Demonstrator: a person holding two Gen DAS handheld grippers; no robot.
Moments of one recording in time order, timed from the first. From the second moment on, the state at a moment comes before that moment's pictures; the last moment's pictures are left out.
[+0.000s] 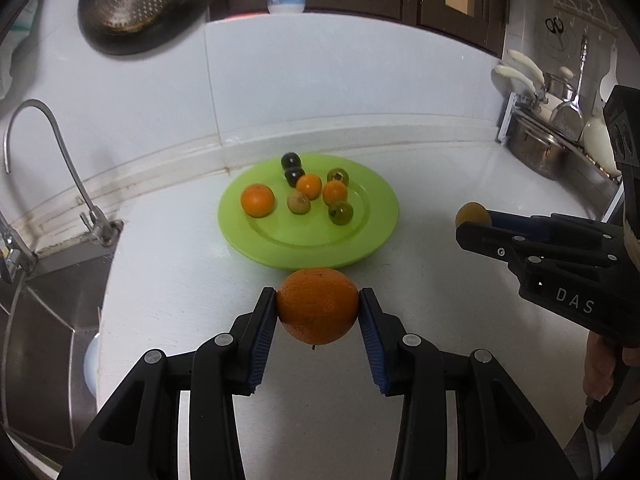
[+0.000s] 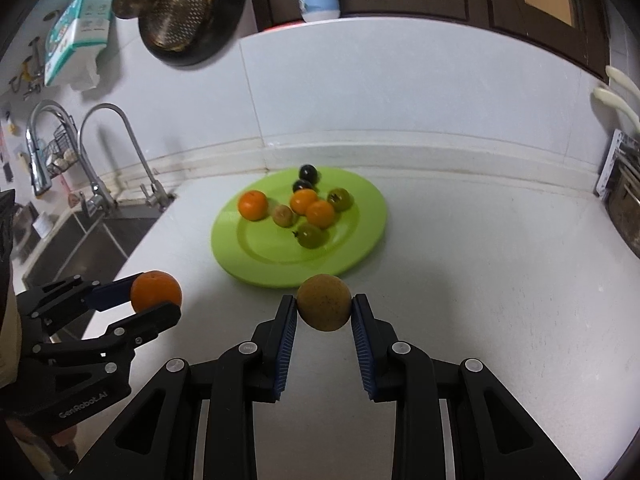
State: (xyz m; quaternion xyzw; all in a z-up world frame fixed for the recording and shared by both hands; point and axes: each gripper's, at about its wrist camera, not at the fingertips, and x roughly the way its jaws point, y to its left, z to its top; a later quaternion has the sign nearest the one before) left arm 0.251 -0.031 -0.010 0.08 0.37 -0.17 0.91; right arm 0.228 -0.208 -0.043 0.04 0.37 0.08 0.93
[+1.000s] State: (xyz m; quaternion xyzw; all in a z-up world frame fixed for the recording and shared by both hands) left arm 0.329 -0.031 0.006 0.08 0.33 -0.15 0.93; right arm 0.297 -0.199 -0.024 0.02 0.33 0.09 0.94
